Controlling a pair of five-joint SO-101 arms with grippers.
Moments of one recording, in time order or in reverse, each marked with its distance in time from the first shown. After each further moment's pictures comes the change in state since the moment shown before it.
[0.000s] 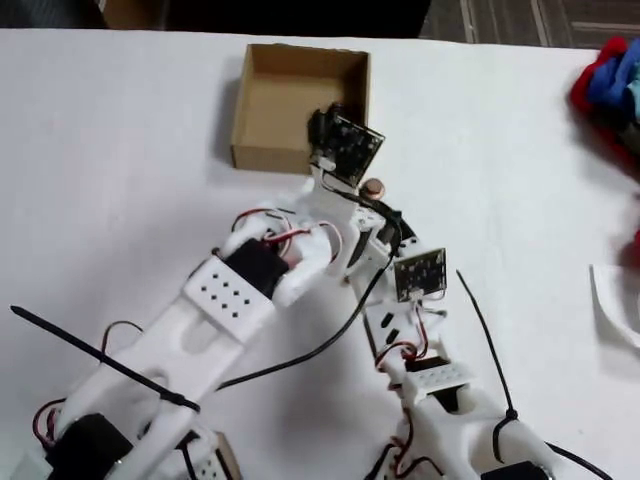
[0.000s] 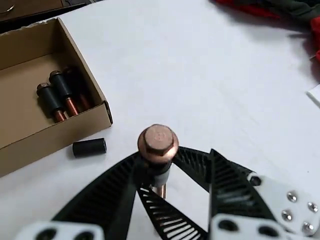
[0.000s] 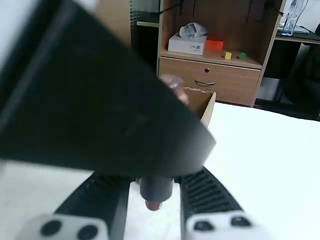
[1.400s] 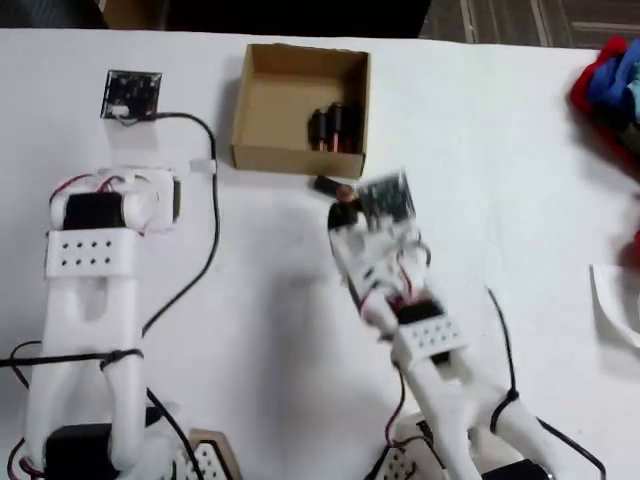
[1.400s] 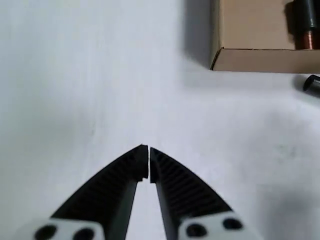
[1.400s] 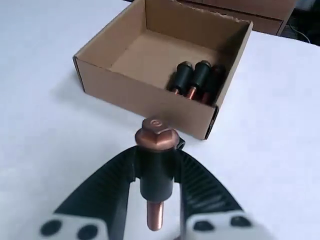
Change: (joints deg) left arm -41.8 -0.1 -2.9 19.9 -10.8; right arm -2.6 -0.2 -30.6 53.3 0.1
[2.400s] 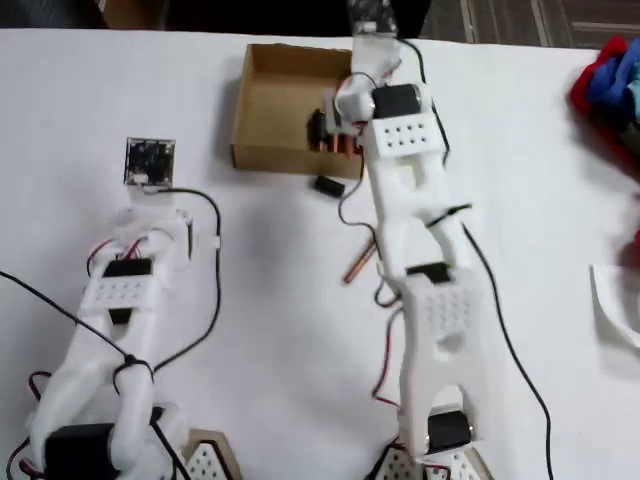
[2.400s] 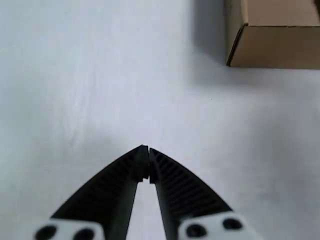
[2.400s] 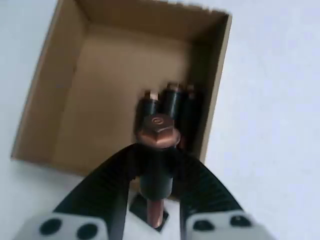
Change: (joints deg) left arm -0.7 0.0 31.4 -39.0 -0.2; right arm 5.0 84.7 -132.2 66.6 -13.9
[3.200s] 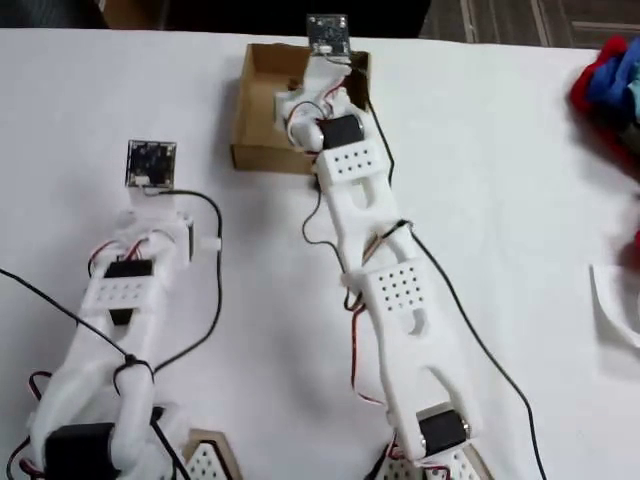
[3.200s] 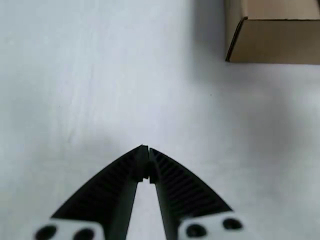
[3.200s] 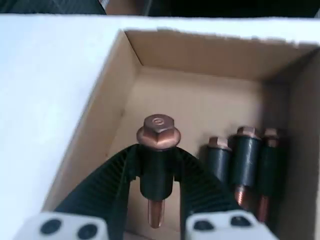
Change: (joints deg) left arm 0.2 0.0 0.5 -0.1 0.0; right arm -6.9 18.8 -13.9 -12.4 -2.8
